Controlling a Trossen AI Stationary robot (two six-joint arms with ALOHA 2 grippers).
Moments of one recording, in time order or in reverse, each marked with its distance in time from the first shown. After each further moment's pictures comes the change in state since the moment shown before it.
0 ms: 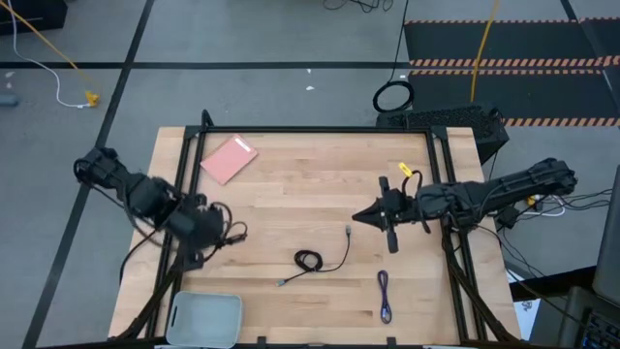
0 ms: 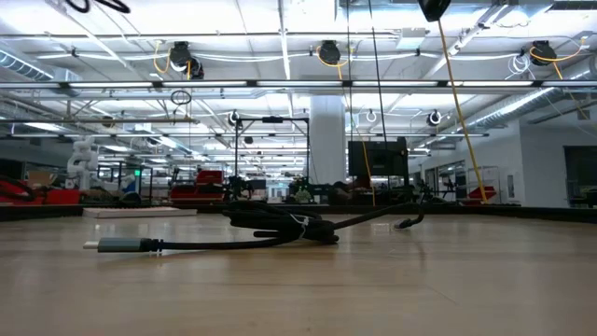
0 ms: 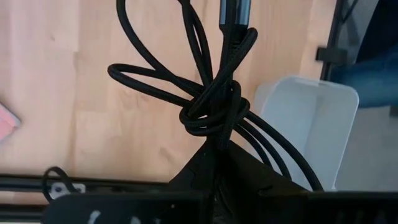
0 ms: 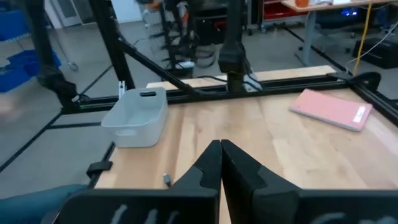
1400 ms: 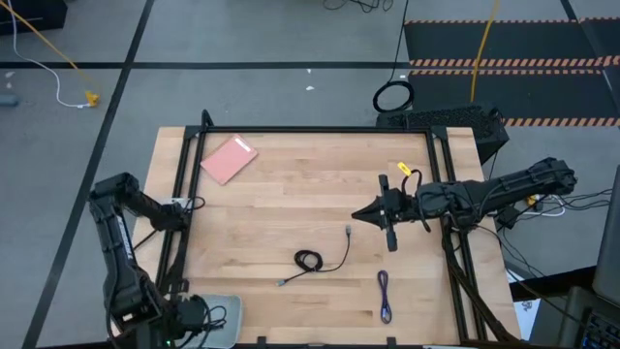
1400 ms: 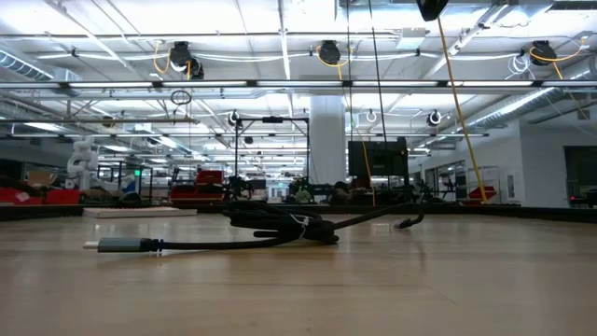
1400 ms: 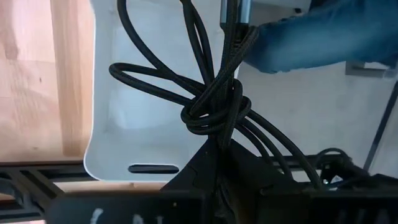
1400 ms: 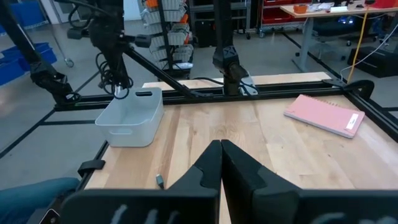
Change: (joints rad) left arm -0.554 0.314 0.000 0.367 0.030 -0.539; right arm 0.000 0.000 -0.002 0.008 0.002 -0.045
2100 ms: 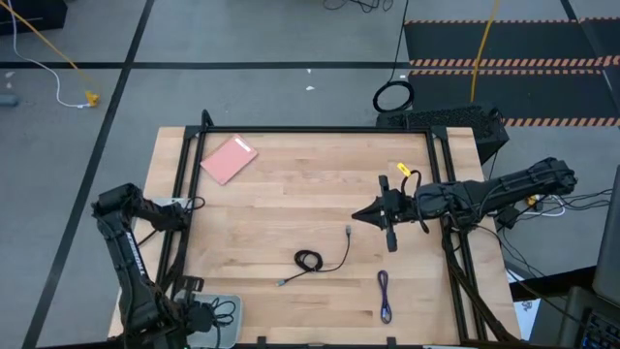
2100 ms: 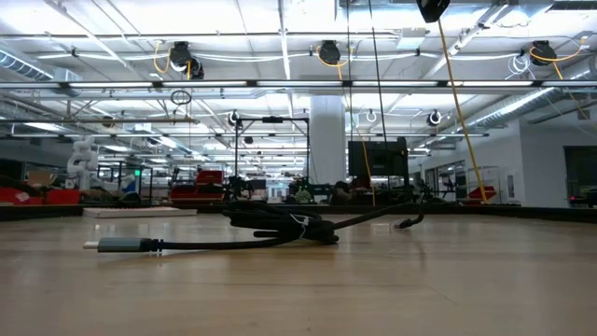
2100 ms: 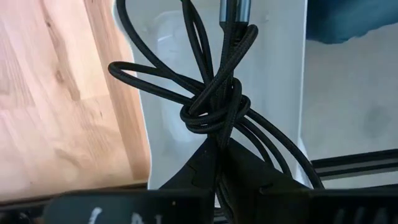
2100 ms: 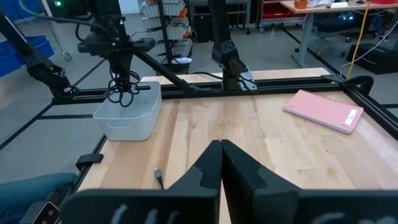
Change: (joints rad) left arm 0.015 0.110 0.000 -0.101 -0.067 0.289; right arm 0.000 0.000 0.000 -0.023 0.000 -0.005
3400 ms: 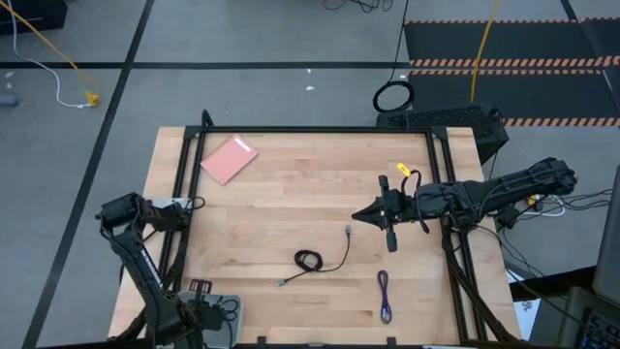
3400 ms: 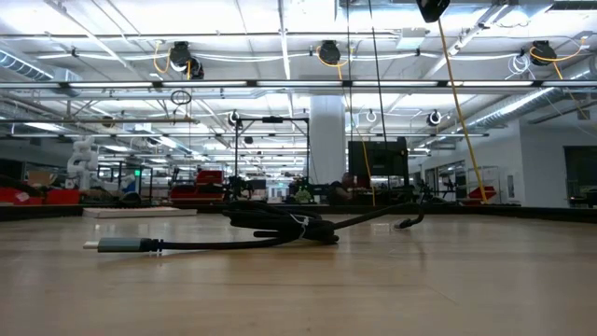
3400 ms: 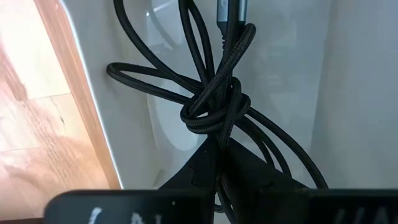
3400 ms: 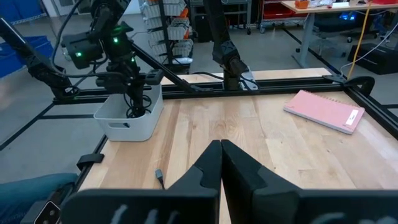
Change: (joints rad) left arm 0.000 0.084 -0.249 0.237 0.059 -0.011; right arm 0.000 0.000 0.000 0.001 -0.003 0.000
